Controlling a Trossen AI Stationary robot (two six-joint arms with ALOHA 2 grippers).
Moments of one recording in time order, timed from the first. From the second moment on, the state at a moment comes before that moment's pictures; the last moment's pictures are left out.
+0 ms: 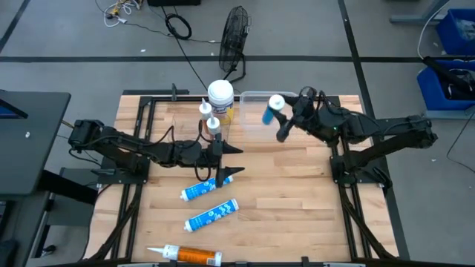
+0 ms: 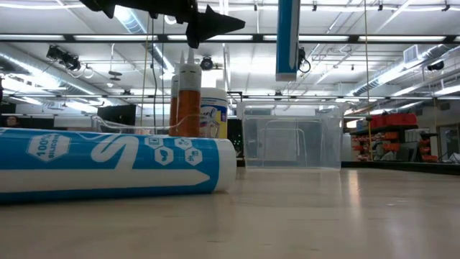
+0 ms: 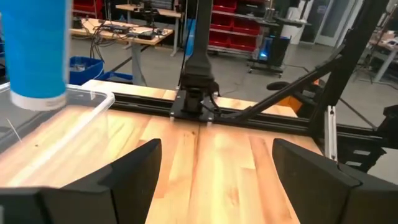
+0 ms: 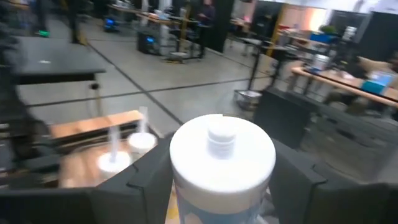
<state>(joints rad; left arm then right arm) -0.15 1.43 0.83 0.50 -0.20 -0.16 0.05 1.13 1.18 -0.20 0.74 -0.06</state>
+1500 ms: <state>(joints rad) -0.15 1.43 0.83 0.51 -0.20 -0.15 -0.52 1.40 0.95 0.11 0.16 0.14</state>
